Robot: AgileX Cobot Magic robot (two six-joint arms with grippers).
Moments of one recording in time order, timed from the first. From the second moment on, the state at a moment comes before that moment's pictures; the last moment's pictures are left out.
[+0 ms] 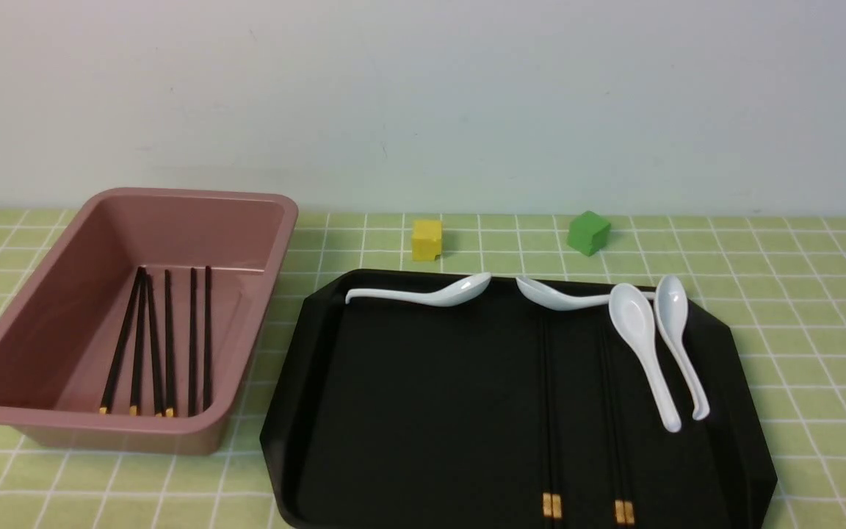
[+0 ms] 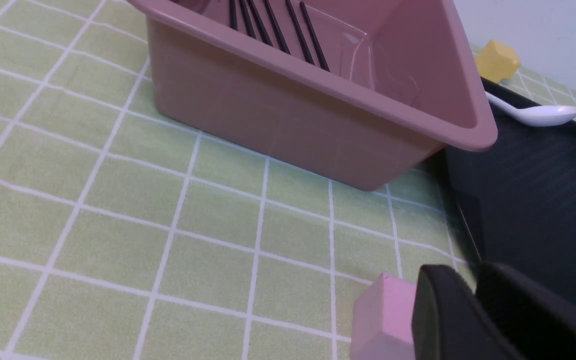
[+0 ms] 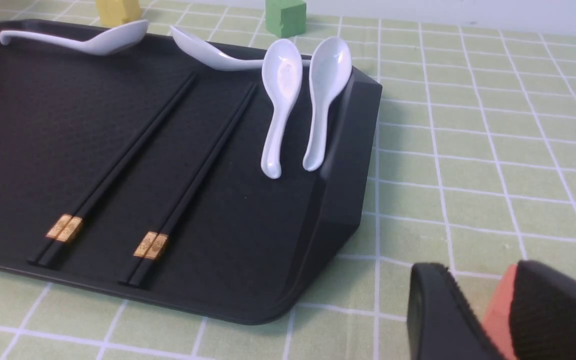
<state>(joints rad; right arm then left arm) 0.09 -0.01 0.02 0.02 0.37 -0.02 -0.12 -0.01 0.03 -0.04 0.39 -0.41</state>
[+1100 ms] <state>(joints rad) 0.09 -0.01 0.02 0.13 -0.01 0.52 -0.12 -0.01 0.03 -0.04 0.39 -0.41</state>
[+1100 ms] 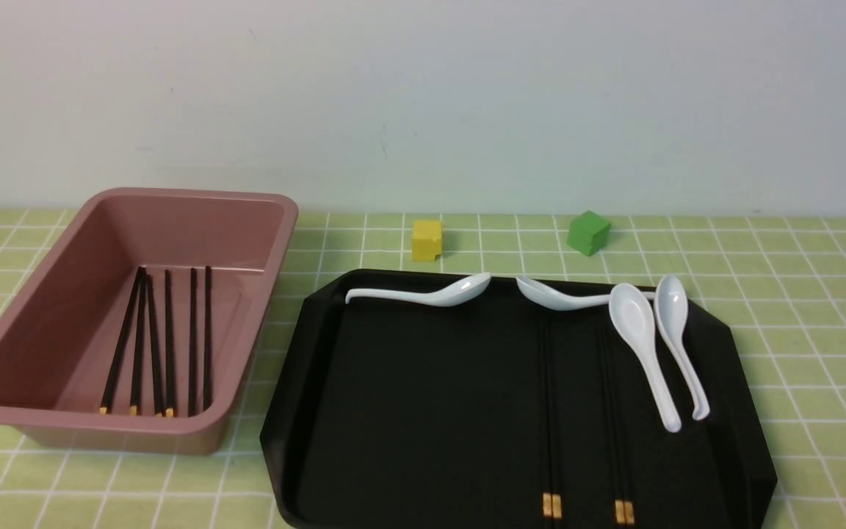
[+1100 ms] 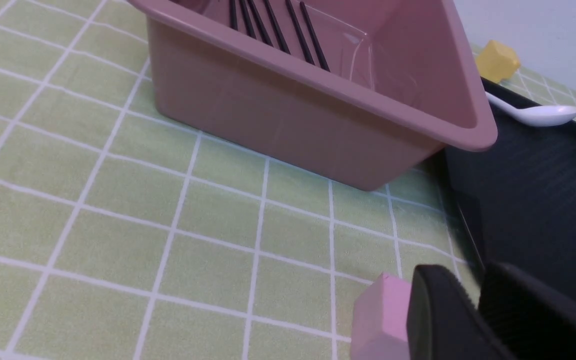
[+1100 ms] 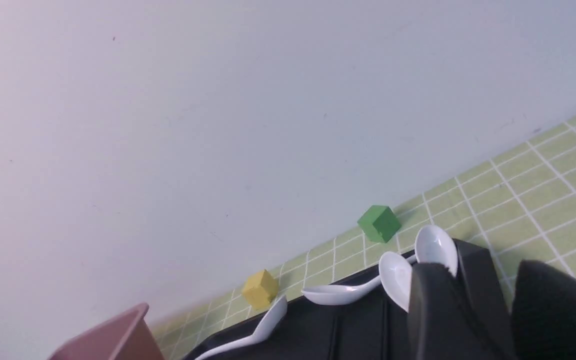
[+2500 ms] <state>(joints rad) 0.45 1.50 -0.90 0.38 0.75 0.05 -0.12 -0.01 0.03 -0.04 0.39 -0.41</state>
